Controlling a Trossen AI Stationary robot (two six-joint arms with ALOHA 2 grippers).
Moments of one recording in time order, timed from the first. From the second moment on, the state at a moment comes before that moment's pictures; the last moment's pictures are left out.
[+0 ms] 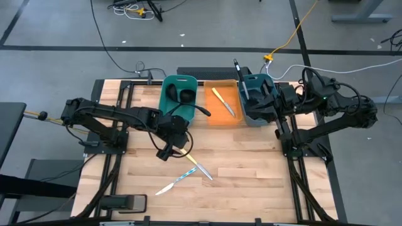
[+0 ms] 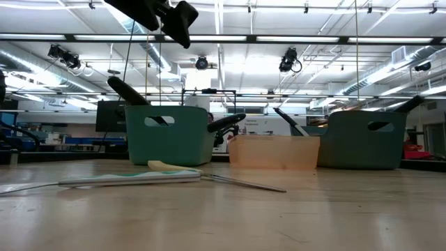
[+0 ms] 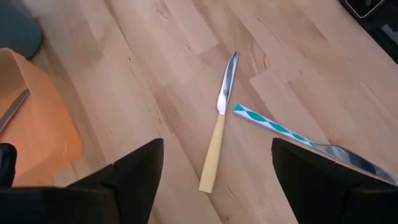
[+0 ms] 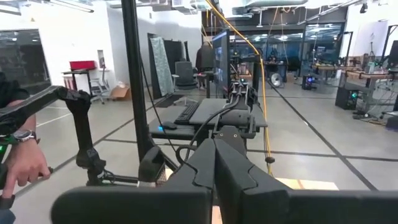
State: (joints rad) left arm -0.11 1.44 1.26 -0.76 0.12 0.40; right arm 0.11 1.01 1.36 -0.27 -0.09 0.02
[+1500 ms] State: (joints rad) left arm -0.11 1.71 1.26 -0.67 0.02 0.39; right arm 0.11 1.02 1.36 -0.34 -0.09 0.00
